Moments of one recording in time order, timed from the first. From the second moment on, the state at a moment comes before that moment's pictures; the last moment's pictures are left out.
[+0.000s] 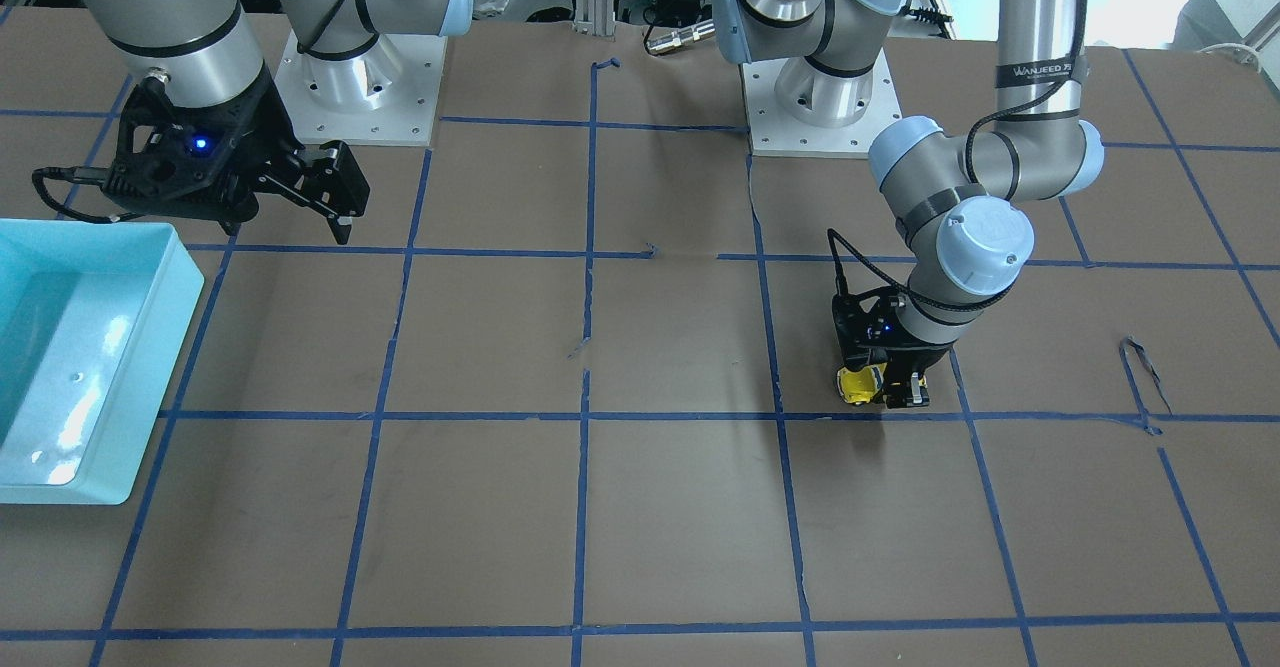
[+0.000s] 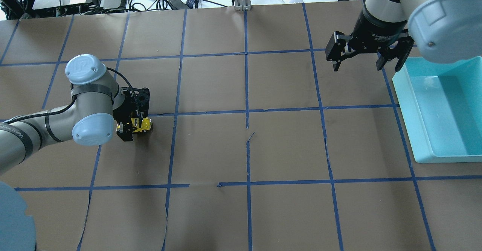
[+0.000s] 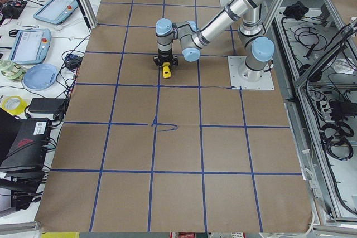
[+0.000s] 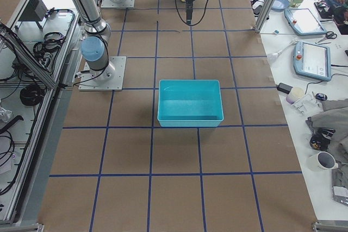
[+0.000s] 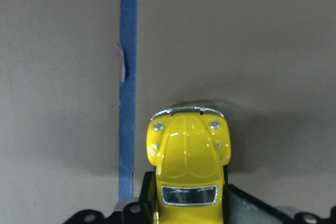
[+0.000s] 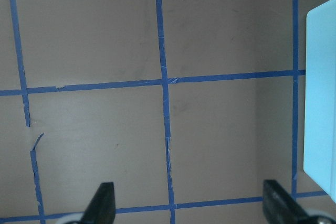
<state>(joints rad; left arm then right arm) -1.35 -1.89 -2.08 -0.74 1.64 1.74 1.57 -1.56 1.62 -1.66 -1.61 0.06</state>
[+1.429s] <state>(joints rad) -1.30 -1.87 -2.10 -0.73 1.66 1.76 1.57 -1.56 1.62 -1.66 -1.61 0.06</state>
